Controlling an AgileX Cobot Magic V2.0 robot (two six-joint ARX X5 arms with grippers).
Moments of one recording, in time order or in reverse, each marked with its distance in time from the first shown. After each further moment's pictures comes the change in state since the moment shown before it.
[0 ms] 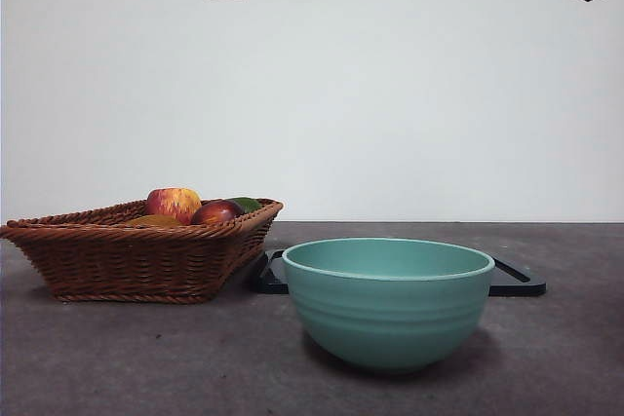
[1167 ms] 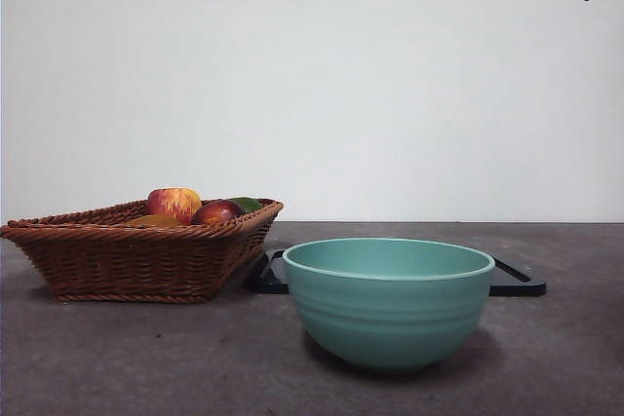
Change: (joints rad) left arm 0.000 -0.029 -0.055 -0.030 0.000 0.000; right arm 0.000 0.000 0.000 0.003 0.000 0.000
